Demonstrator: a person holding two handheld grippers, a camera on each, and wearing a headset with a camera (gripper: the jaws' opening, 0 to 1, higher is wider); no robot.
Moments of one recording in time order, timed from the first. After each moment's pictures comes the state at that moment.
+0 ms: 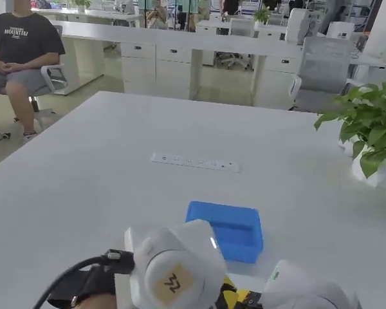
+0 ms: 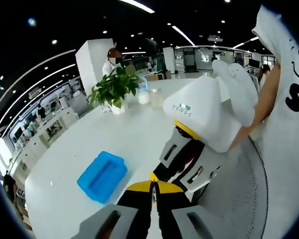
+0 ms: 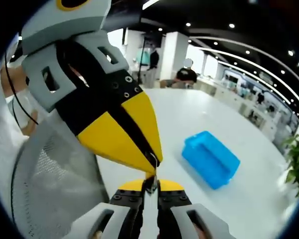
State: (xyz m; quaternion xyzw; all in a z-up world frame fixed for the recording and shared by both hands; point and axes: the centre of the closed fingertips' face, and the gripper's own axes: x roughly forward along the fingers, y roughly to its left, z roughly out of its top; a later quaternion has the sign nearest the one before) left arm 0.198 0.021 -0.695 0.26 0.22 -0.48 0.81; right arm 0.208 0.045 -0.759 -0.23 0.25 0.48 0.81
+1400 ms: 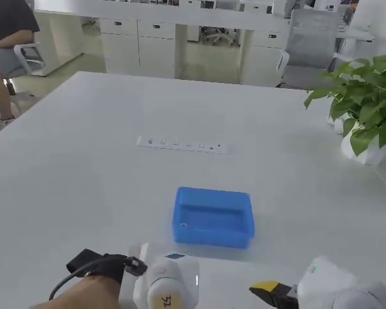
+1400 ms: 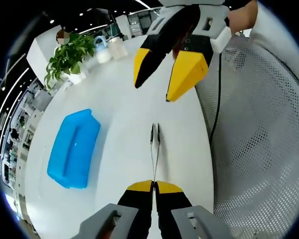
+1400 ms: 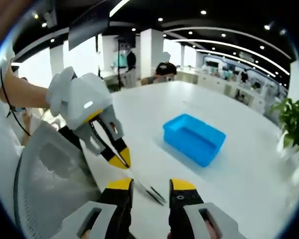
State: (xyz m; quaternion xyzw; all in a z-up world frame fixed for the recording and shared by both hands) left arm 0.225 0.069 -0.838 0.41 0.31 -0.54 0.67; right arm 0.222 -0.003 -0.760 -0.13 0.29 0.42 0.85
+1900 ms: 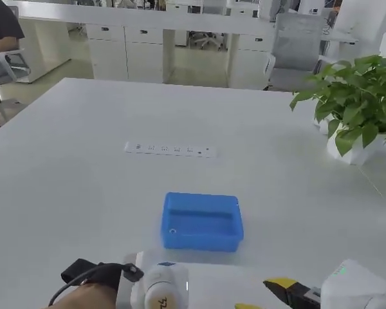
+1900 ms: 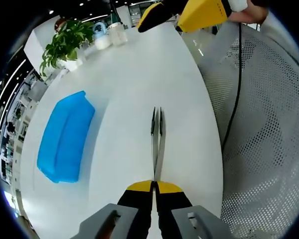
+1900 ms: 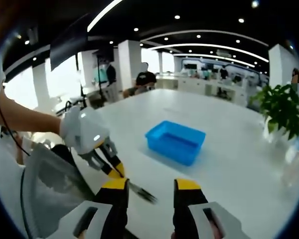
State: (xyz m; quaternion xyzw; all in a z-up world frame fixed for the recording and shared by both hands) left arm 0.233 0.075 -0.860 0.41 0.36 -0.53 0.65; right arm 0.227 -0.027 -0.740 -0.08 0.27 0.36 0.89
